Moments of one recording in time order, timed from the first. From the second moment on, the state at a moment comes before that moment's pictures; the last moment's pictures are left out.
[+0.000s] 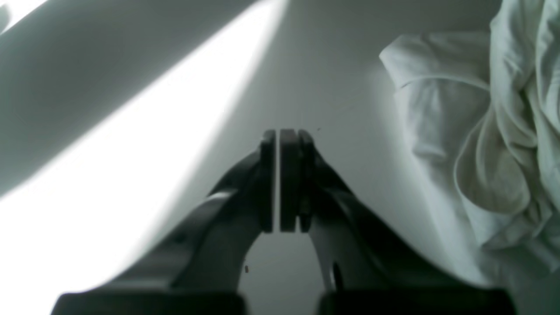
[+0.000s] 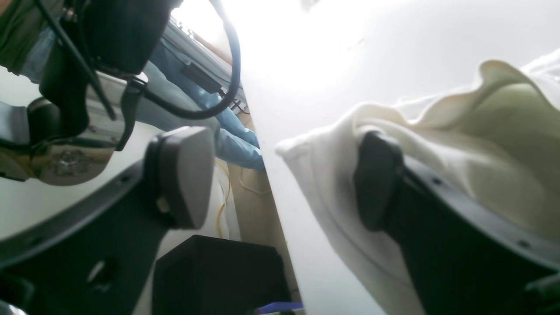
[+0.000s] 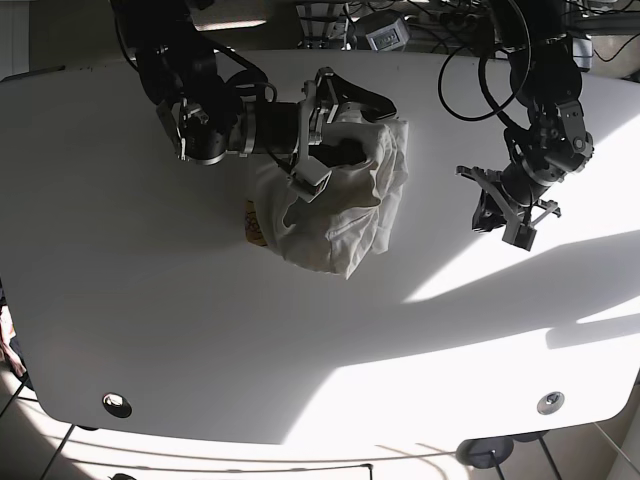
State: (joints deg) left arm 4.9 -12.1 -20.3 98.8 -19.9 -34.1 45.4; right arm -2.9 13.9 -22.7 109.2 58.3 30.0 -55.7
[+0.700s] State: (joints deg) left arm 6.3 -11.9 -20.2 100.0 -19.9 -34.2 45.4; right arm 6.7 5.7 -25.8 106.4 36.0 30.2 -57.0
